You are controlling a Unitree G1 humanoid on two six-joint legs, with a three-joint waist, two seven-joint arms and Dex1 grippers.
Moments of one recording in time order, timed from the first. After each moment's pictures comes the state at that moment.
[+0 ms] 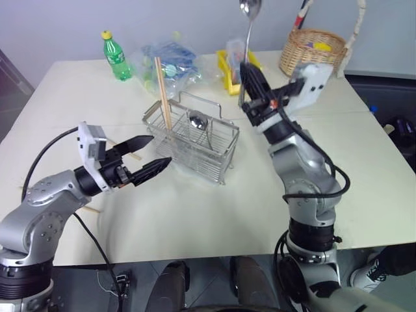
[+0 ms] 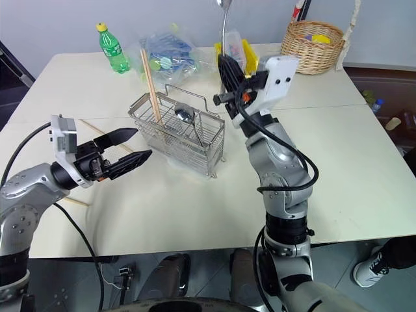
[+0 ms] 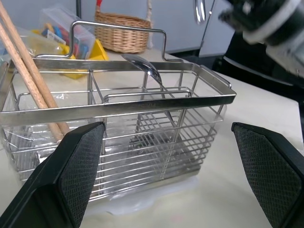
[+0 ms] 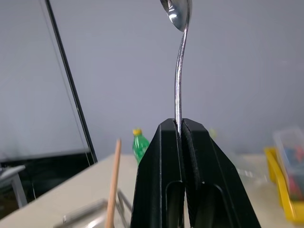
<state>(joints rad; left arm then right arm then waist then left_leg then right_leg) -0.15 0.66 0.29 -0.42 -0.86 0.60 -0.77 -0.54 -0.05 -0.05 -0.41 0.46 0.48 0.15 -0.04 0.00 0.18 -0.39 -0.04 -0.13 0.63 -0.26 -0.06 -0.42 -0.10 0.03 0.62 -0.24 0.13</state>
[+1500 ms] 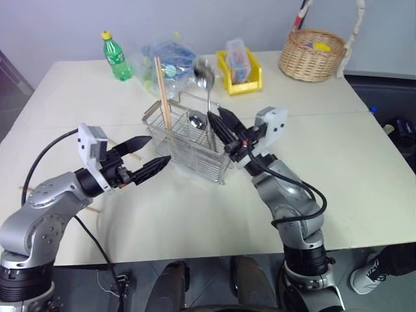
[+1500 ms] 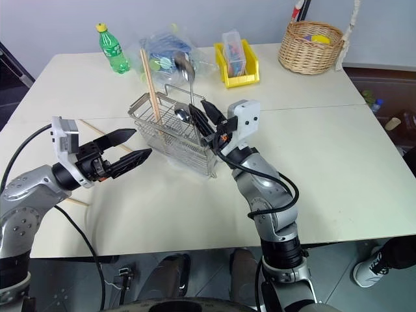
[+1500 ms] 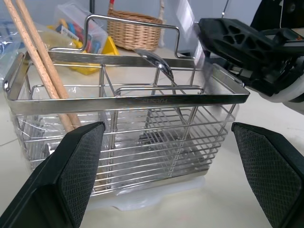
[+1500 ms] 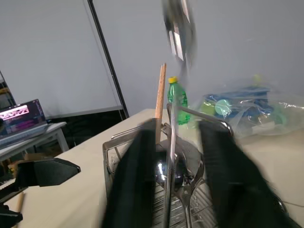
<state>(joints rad) -0.13 0.66 0.29 -0.43 -0.86 0.61 -0.72 -0.35 -0.04 0.11 -0.41 0.43 0.41 0.27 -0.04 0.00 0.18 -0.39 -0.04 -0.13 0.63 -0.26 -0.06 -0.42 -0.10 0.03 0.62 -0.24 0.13</state>
